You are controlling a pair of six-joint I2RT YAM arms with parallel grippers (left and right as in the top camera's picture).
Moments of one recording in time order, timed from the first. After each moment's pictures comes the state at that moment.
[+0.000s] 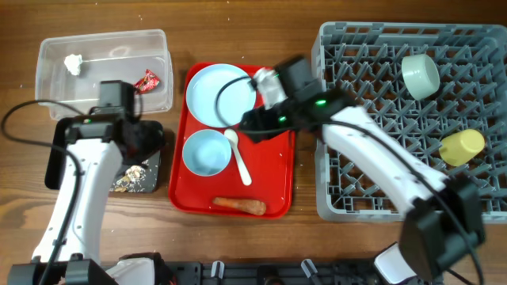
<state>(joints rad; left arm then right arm) 0.05 1.39 1.05 -1.05 -0.11 -0.63 0.57 1.72 1.30 -0.63 -0.39 0.16</state>
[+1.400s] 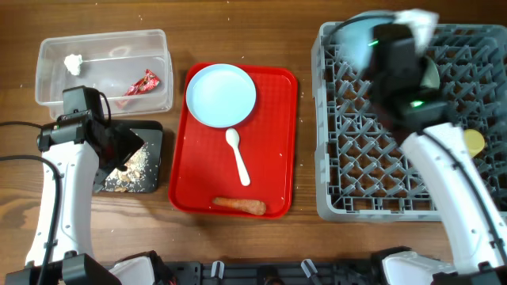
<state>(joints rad) 0.23 1.39 1.05 -1.08 -0.11 -0.65 0.18 1.41 1.31 -0.51 0.77 0.20</state>
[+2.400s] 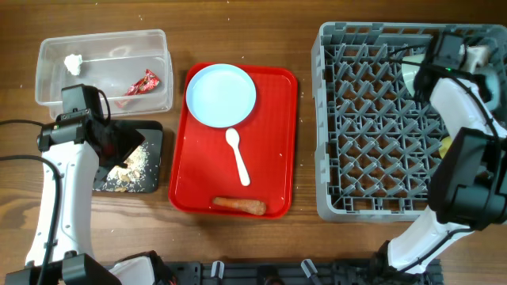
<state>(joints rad) 0.23 1.39 1.05 -1.04 -0.08 -0.65 -0.22 1.94 1.33 -0.48 1.05 -0.13</state>
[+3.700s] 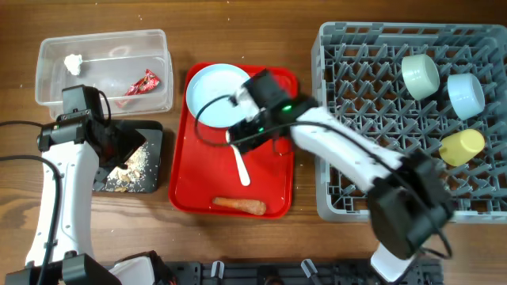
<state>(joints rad) 0.23 1.39 1.05 -1.06 -0.08 -0.65 0.67 1.88 1.33 -0.60 -0.21 0.08</state>
